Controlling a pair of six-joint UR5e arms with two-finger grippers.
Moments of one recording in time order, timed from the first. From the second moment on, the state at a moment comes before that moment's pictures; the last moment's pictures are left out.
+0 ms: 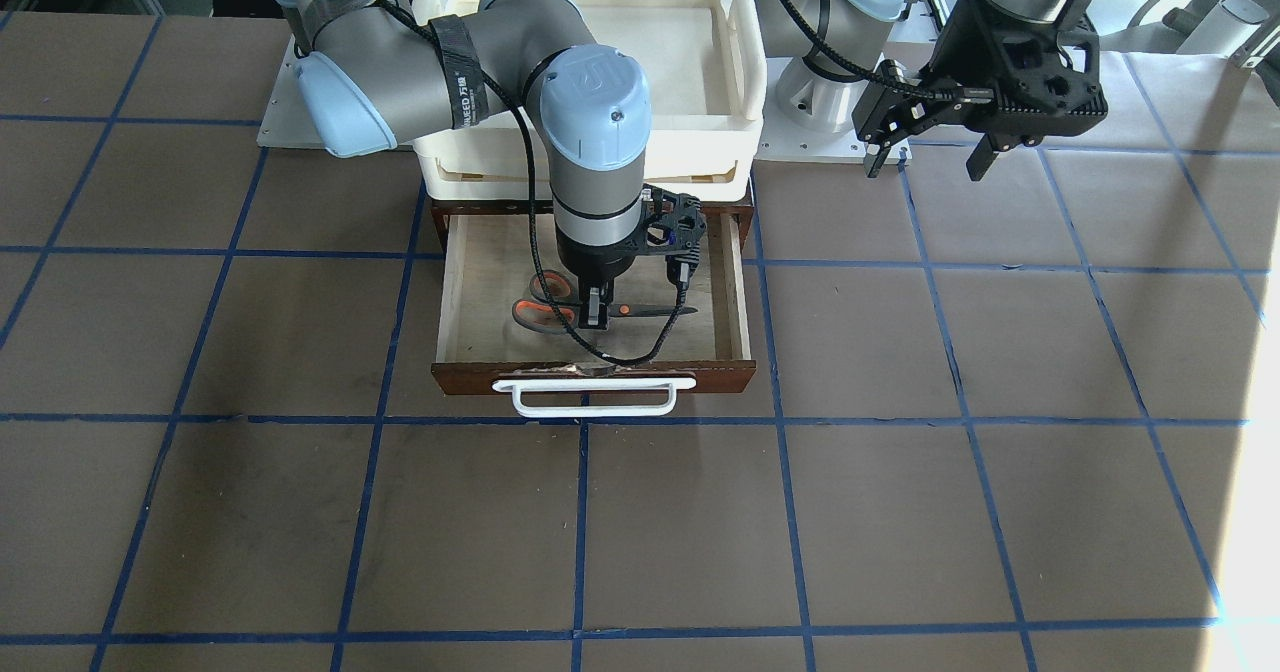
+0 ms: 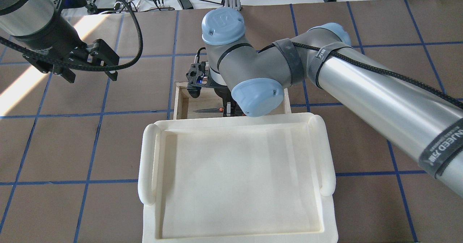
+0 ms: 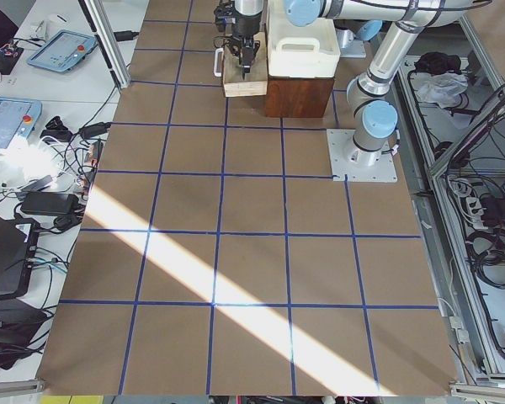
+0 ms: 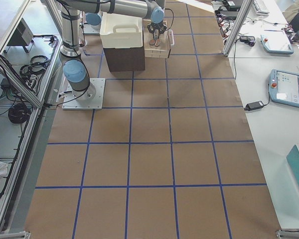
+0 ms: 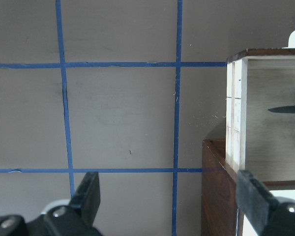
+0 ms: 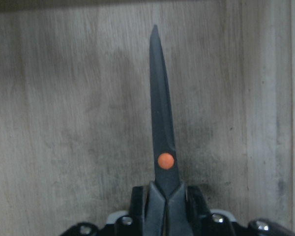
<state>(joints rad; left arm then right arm) -1.47 -1.46 -1.61 -1.62 1.57 0.10 2.02 -1.23 1.62 -1.93 -1.55 -1.06</state>
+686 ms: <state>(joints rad) -1.47 -1.49 -1.61 -1.56 1.57 0.10 2.02 -1.22 1.62 -1.93 -1.54 -1.05</state>
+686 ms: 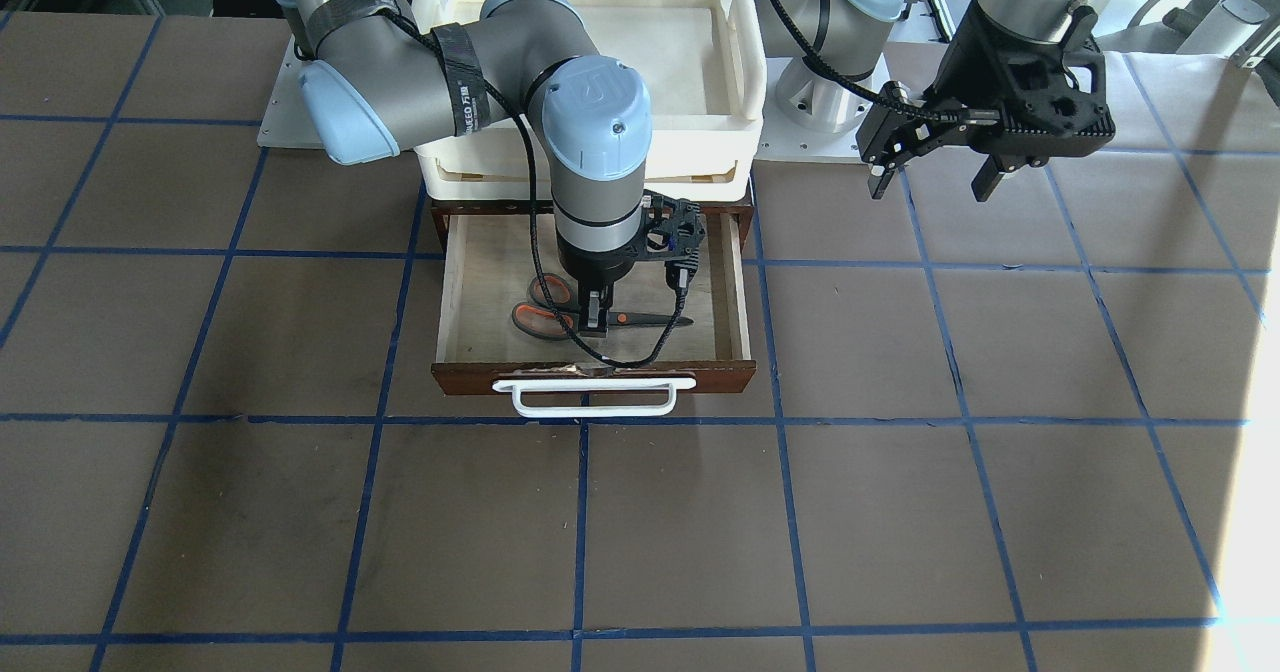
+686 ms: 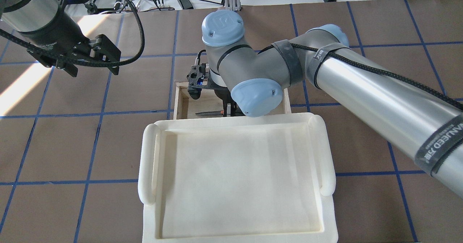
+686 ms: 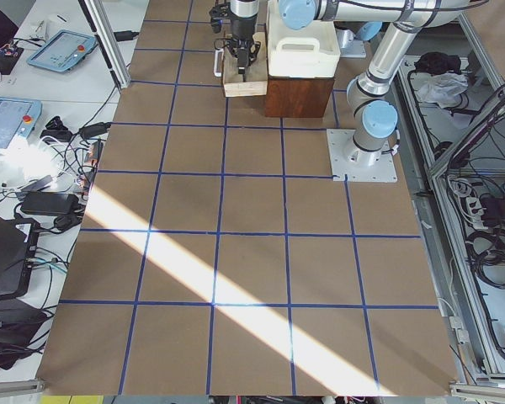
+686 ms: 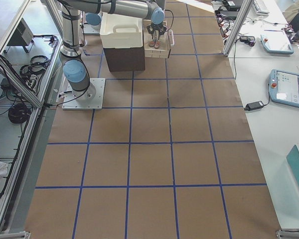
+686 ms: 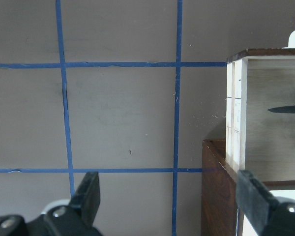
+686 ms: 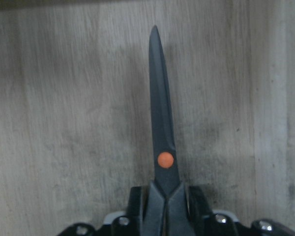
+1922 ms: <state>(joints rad) -1.47 -1.59 -1.60 -1.44 1.56 0.03 1.85 -1.39 1.53 -1.79 -1.54 -0.94</state>
